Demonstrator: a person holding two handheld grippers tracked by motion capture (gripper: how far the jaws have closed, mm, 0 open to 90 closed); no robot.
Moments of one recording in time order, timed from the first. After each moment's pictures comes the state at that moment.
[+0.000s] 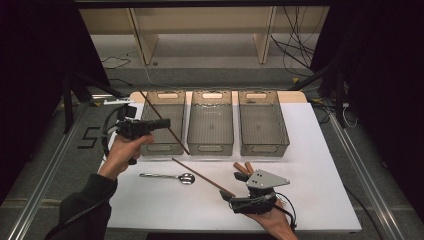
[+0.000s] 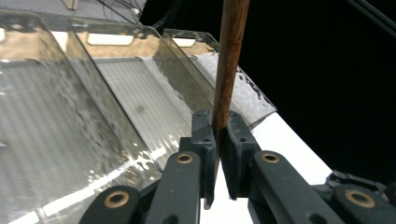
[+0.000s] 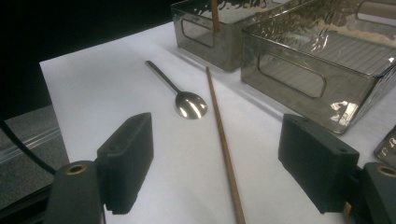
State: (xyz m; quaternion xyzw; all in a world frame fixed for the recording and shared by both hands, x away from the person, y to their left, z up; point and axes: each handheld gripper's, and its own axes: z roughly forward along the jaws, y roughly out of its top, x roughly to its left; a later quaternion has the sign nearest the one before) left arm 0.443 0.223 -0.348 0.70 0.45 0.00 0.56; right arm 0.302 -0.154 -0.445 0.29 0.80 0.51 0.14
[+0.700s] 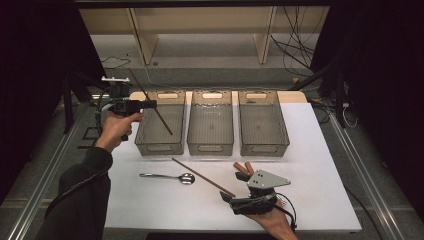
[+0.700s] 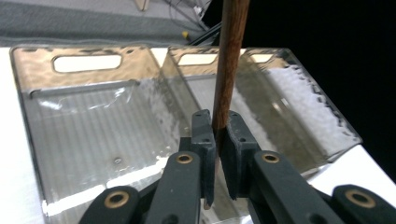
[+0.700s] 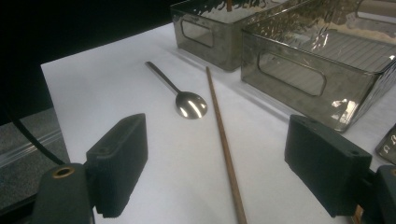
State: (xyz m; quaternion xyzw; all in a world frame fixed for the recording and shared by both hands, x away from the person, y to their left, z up) left arm 0.503 0.250 -0.340 0.69 0.53 0.07 0.49; right arm 0.302 -0.155 -0.447 0.29 0.79 0.52 0.14
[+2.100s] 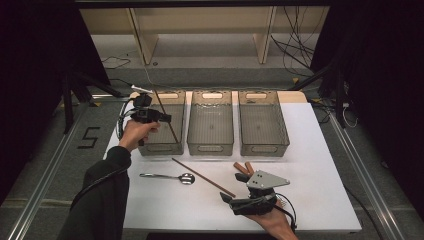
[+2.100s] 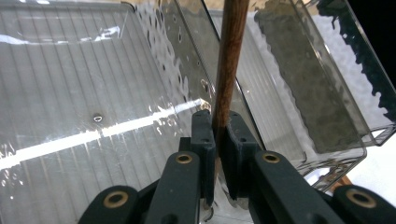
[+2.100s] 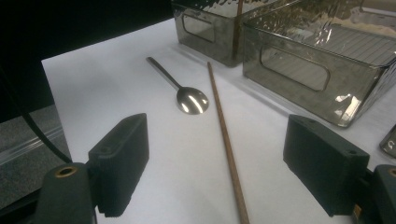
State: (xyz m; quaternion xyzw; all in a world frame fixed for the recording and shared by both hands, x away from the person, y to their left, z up) left arm 0.536 0.214 -0.397 0.71 0.57 0.00 0.41; right arm 0.303 -0.156 -0.450 0.29 0.80 0.51 0.13
